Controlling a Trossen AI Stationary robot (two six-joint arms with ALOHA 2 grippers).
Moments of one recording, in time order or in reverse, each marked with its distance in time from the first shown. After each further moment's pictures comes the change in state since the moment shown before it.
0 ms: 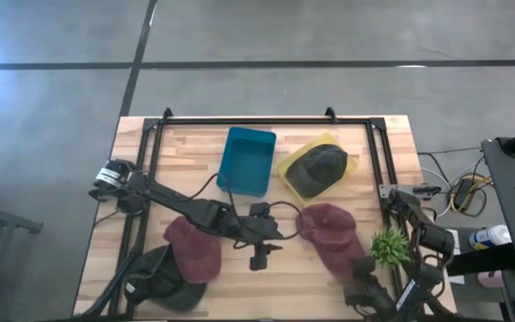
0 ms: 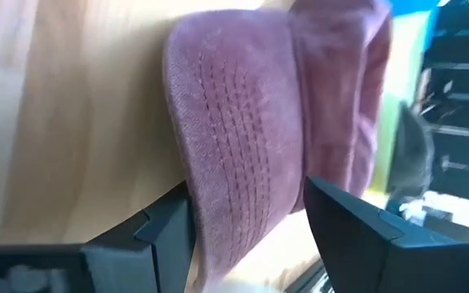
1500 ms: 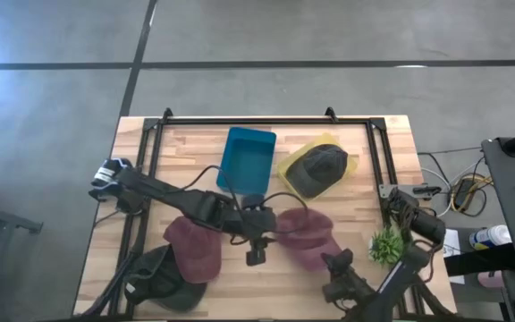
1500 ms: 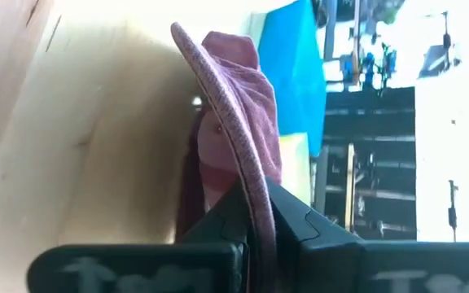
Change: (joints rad) left arm -0.002 -0.018 0.262 -0.454 -0.037 -0.085; right arm -0.173 -0.095 0.078 -0.017 0.422 -0.233
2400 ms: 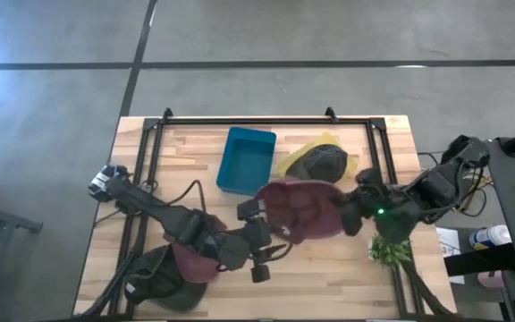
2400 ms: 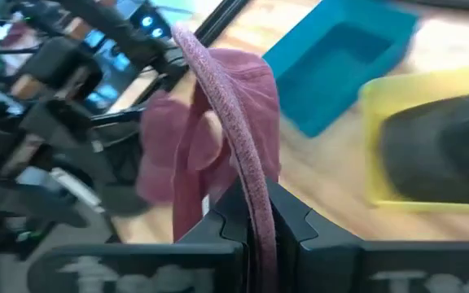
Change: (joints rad) left arm -0.165 0.015 0.147 0.144 -0.411 0.021; right arm -0.371 -0.849 -0.042 0.420 -0.237 0.543
